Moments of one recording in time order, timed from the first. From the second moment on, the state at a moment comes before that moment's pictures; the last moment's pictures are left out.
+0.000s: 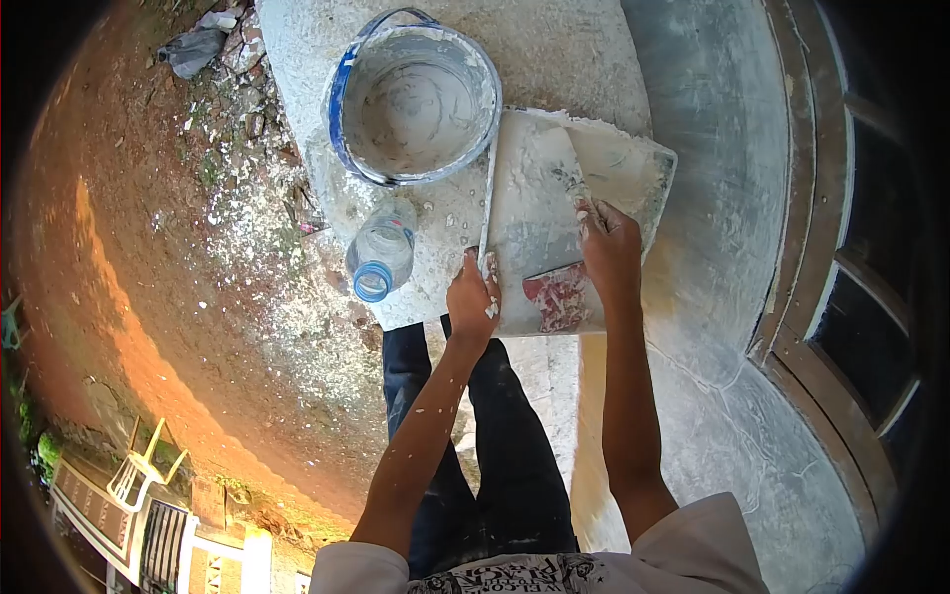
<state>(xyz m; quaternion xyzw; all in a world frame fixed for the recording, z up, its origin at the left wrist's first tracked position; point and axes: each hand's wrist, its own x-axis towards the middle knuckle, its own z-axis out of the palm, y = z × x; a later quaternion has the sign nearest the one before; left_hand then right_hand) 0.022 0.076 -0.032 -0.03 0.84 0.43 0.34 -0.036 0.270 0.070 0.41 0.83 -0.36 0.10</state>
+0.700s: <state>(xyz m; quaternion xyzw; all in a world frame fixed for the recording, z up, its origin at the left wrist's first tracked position) 0.022 0.077 -0.033 -0.02 0.84 0.45 0.30 -0.003 0.282 -0.006 0.39 0.84 -0.36 0.11</state>
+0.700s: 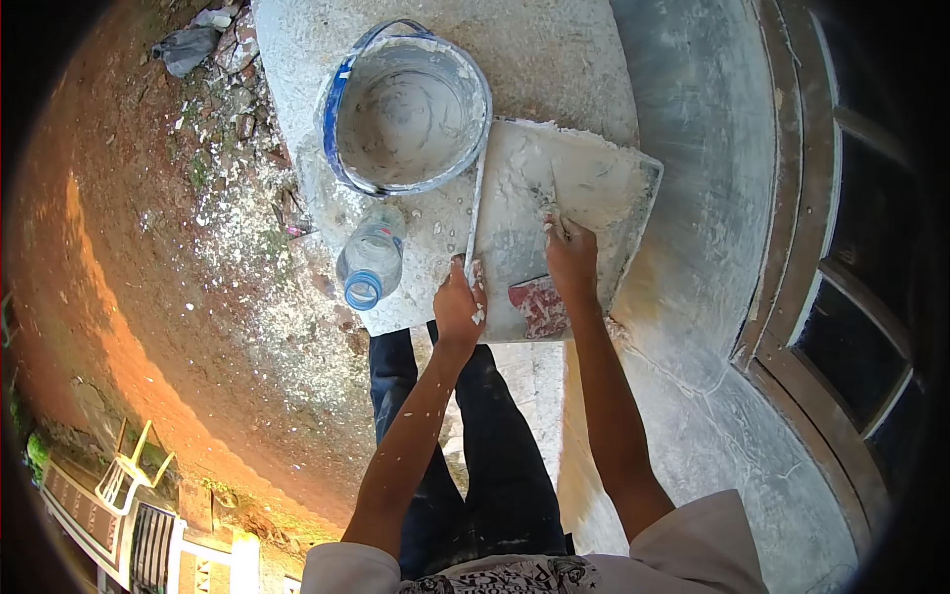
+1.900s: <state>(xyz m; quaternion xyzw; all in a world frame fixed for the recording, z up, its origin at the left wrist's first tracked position) 0.023 0.076 -0.032 0.00 0.86 0.43 0.28 -0.004 0.227 0.037 0.40 0.86 -0.28 0.16</state>
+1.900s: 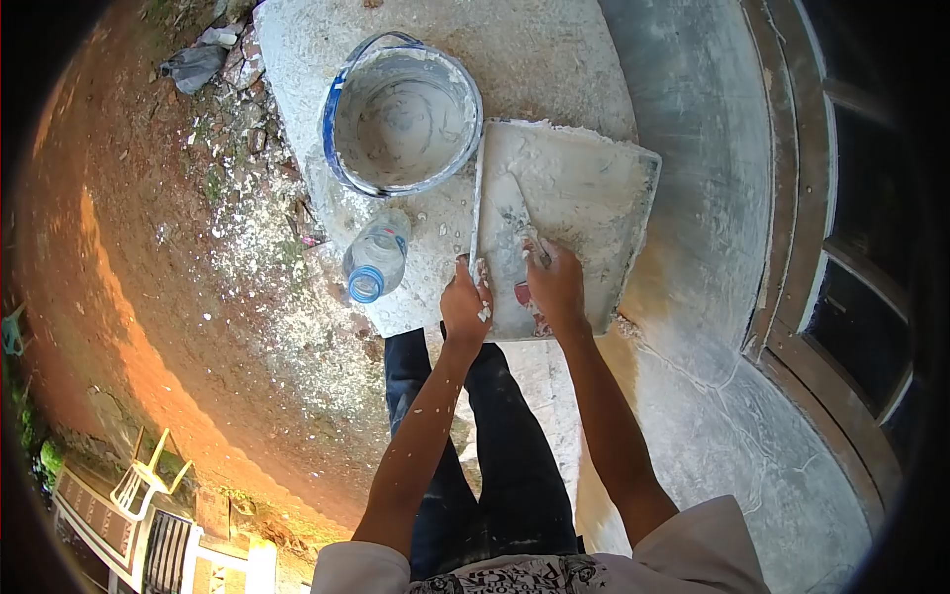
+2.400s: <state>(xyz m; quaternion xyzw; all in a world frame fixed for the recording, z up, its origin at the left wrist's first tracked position) 0.022 0.077 -0.030 -0.01 0.87 0.42 0.28 0.008 0.324 0.057 0.42 0.89 -0.14 0.05</state>
